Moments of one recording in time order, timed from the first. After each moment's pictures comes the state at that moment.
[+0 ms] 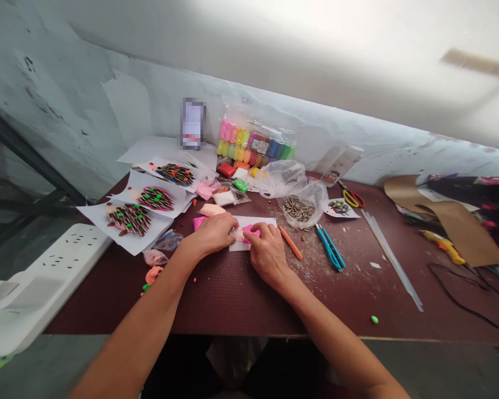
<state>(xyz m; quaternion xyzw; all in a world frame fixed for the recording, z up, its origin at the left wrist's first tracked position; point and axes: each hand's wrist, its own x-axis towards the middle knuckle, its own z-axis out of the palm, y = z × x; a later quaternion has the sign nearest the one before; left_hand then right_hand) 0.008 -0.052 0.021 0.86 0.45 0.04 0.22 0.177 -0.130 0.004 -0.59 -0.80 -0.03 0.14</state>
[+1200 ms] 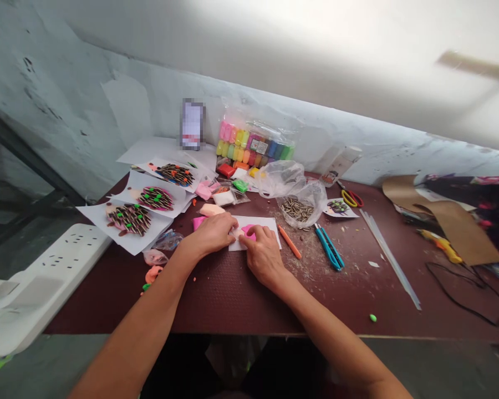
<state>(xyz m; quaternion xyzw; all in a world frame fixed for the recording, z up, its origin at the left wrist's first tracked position) 0.008 -0.053 0.023 0.86 0.46 0.04 0.21 0.171 -0.133 0.002 -0.59 -0.80 -0.01 0.12</state>
